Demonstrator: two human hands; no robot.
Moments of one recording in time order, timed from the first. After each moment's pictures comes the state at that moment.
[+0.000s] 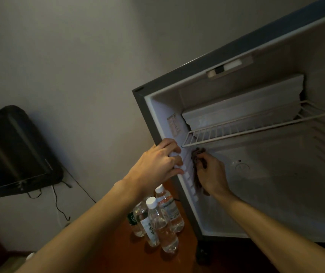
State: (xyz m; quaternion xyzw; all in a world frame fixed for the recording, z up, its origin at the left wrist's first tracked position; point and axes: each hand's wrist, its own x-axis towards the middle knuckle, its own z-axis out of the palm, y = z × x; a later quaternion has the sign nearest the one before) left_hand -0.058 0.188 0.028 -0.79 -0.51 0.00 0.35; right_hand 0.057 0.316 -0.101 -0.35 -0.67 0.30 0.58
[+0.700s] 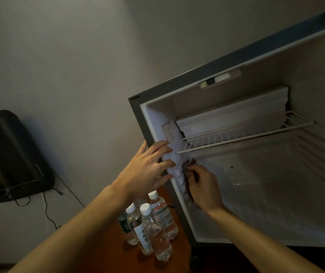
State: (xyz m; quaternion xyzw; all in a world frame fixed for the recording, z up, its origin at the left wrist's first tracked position) left_hand -0.066 0.181 0.032 -0.76 -0.50 0.03 0.42; right_hand 0.065 0.289 -0.106 -0.31 -0.69 0.30 0.58
